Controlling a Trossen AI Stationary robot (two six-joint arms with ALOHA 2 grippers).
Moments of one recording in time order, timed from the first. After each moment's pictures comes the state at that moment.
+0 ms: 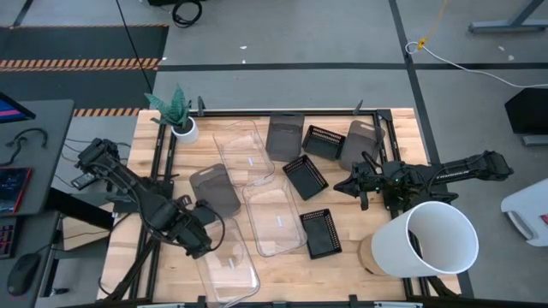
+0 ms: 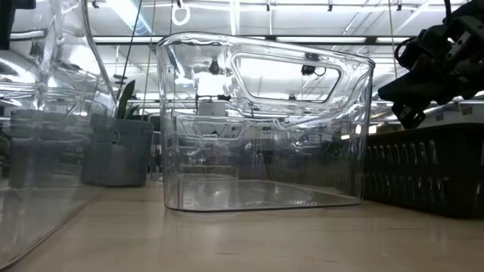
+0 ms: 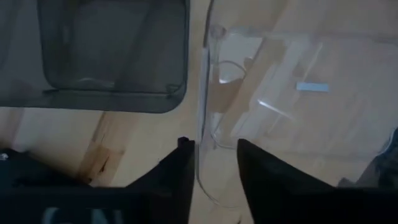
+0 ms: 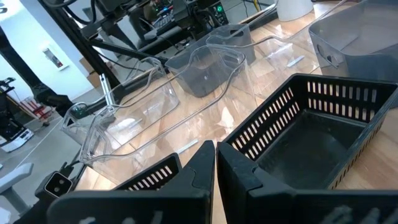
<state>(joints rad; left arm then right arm) -0.67 1.43 1.24 -1.25 -0.19 -1.14 0.05 0.39 0.01 0.19 0.01 0.47</state>
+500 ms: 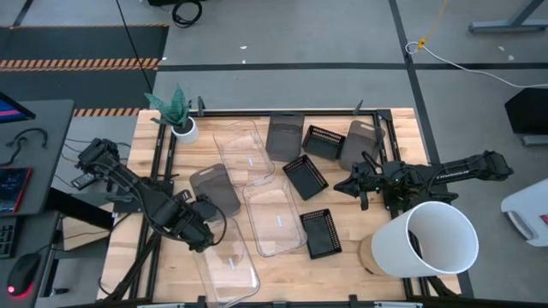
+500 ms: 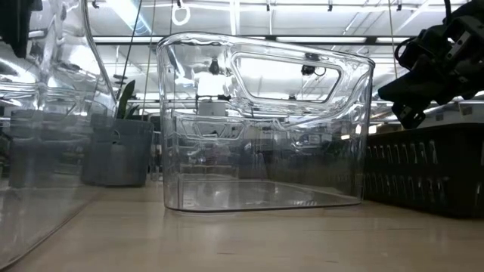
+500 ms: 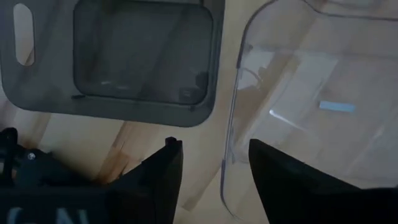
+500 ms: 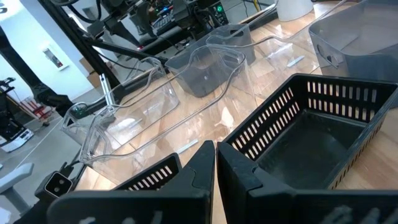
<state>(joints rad) -0.65 1.43 1.24 -1.29 -0.23 -1.15 0.05 0.39 0.01 0.19 0.01 0.47</state>
